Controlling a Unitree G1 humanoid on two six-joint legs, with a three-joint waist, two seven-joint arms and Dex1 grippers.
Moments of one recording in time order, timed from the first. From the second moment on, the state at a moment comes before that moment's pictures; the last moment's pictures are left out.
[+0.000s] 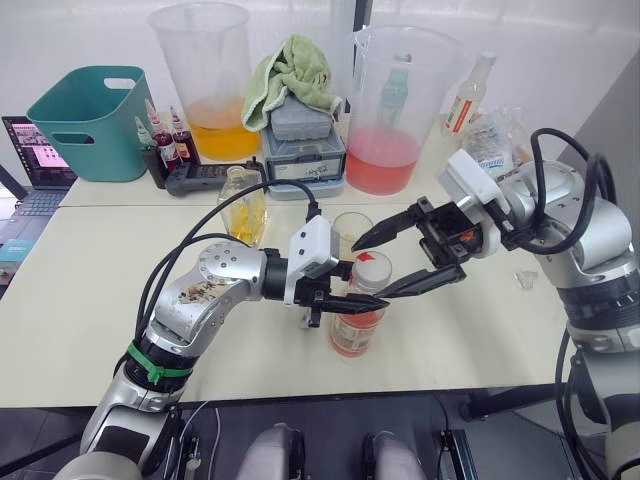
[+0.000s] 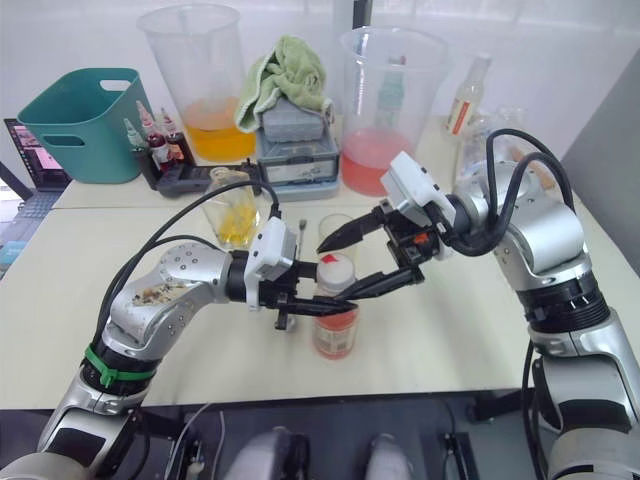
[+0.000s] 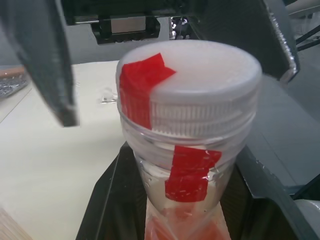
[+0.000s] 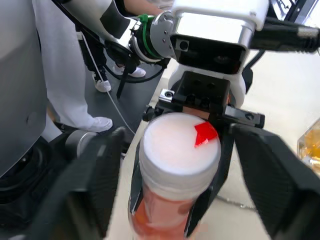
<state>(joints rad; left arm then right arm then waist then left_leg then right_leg) -0.64 0.48 -0.26 -0.31 -0.50 0.57 -1.07 -0.93 -0.82 0.22 -0.03 0.66 0.49 1.57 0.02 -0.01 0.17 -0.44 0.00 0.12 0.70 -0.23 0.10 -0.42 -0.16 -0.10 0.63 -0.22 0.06</state>
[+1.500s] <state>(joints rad) -0.65 0.46 -0.27 -0.29 -0.48 0.57 -1.09 -0.79 -0.79 0.13 -0.18 0.73 0.58 1.41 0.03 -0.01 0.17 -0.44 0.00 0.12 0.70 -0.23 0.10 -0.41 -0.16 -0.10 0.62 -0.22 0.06</state>
